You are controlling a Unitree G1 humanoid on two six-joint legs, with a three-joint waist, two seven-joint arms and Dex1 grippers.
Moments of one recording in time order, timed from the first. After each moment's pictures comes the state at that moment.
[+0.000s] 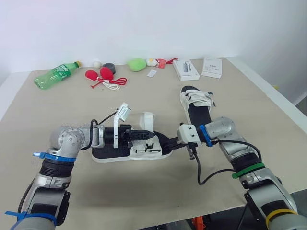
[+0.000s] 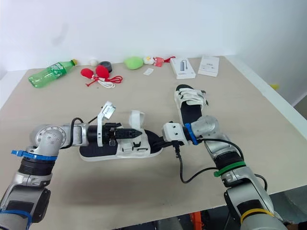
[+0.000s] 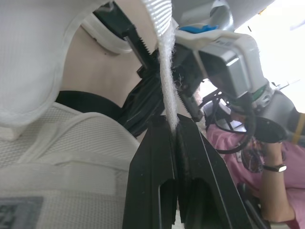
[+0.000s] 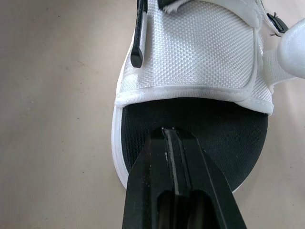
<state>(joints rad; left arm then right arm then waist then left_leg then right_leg) -0.63 0.48 -0.05 0.00 -1.00 1.20 -0.73 -0.69 -0.55 0.33 0.42 0.07 -0.24 1.42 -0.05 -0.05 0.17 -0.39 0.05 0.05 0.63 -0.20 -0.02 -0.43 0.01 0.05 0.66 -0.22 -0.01</state>
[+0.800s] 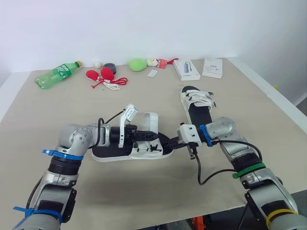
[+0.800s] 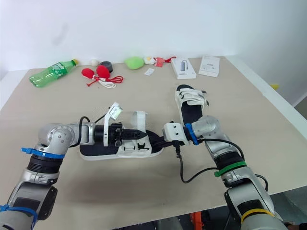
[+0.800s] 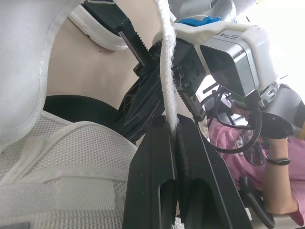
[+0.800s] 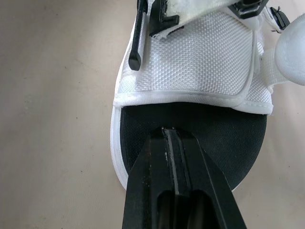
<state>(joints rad) -0.68 0.44 -0.09 0.02 -0.87 1.19 -0.80 -0.69 -0.56 0.32 0.43 0.07 -0.25 1.41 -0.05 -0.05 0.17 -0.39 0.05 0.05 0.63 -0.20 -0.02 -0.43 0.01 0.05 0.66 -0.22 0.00</state>
